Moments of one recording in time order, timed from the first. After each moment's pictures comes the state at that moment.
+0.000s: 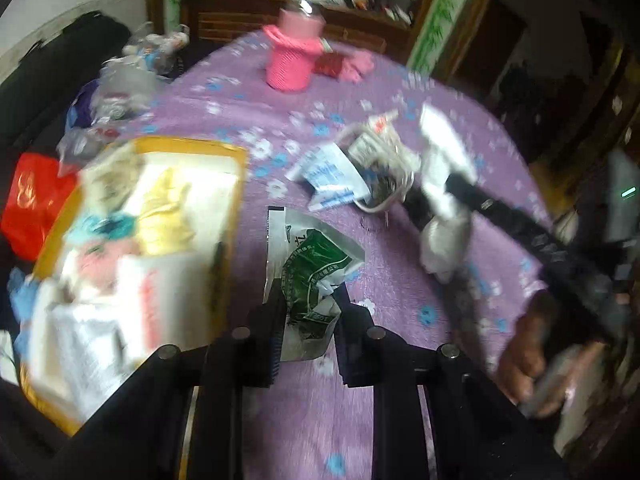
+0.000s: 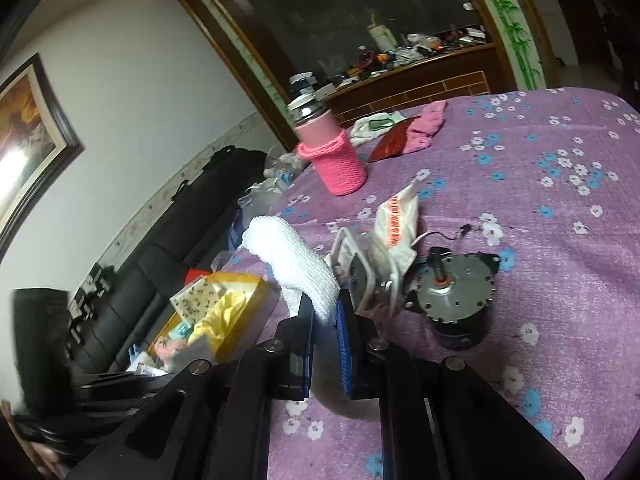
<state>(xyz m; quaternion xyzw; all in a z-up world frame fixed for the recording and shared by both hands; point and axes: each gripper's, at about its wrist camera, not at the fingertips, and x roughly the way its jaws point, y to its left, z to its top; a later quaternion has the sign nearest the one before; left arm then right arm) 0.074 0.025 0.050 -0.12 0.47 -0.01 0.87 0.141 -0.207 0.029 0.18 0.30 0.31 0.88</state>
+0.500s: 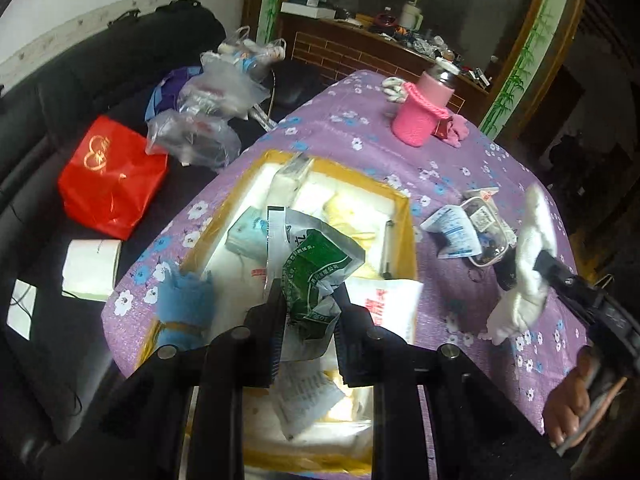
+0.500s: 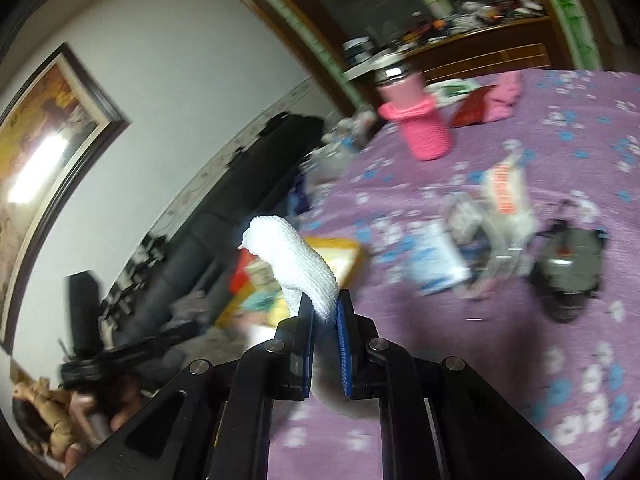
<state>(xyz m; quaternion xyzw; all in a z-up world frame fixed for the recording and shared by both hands) 0.042 0.152 0.046 -0.17 0.44 0.10 0.88 0.121 -0.143 0.058 0.18 0.33 0.41 0.83</state>
